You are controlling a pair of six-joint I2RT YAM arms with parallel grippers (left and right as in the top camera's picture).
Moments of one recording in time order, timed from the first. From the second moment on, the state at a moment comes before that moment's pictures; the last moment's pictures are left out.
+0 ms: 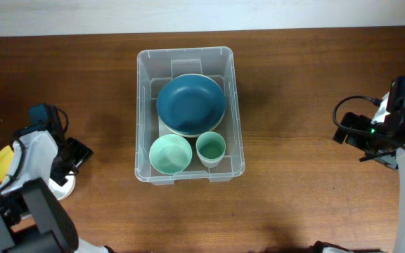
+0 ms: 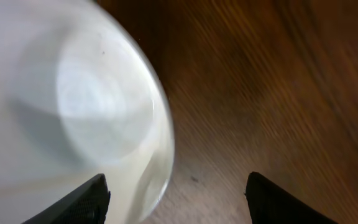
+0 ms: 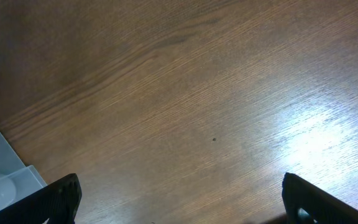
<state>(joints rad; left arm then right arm) 0.37 1.72 1.08 -0.88 -0.12 -0.54 -0.31 1.36 1.39 -1.32 -0.01 0.22</state>
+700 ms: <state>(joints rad) 0.34 1.79 1.15 -0.99 -0.07 -0.52 -0.31 1.36 1.39 -1.32 -0.01 0.22</state>
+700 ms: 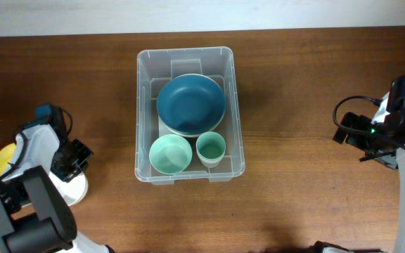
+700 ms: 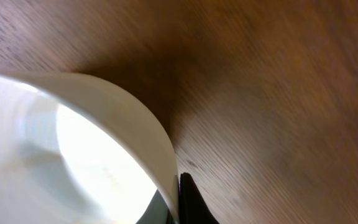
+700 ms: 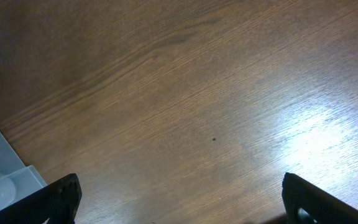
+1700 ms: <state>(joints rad) -0.55 1.81 1.64 -1.22 -0.05 -0.55 -0.31 1.36 1.39 -1.32 -0.01 0.22</state>
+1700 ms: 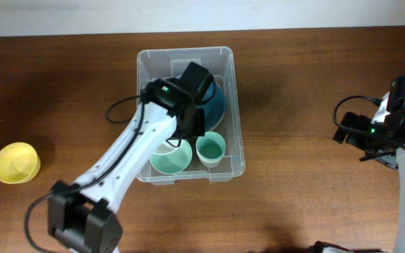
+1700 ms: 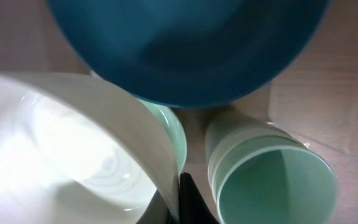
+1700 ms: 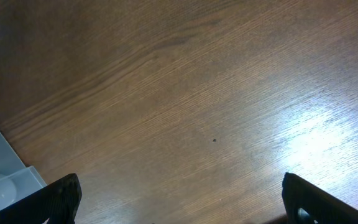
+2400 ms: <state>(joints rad) -0.44 1.89 1.62 -1.27 0.03 -0.56 -0.31 1.36 1.39 -1.32 -0.01 0.21</state>
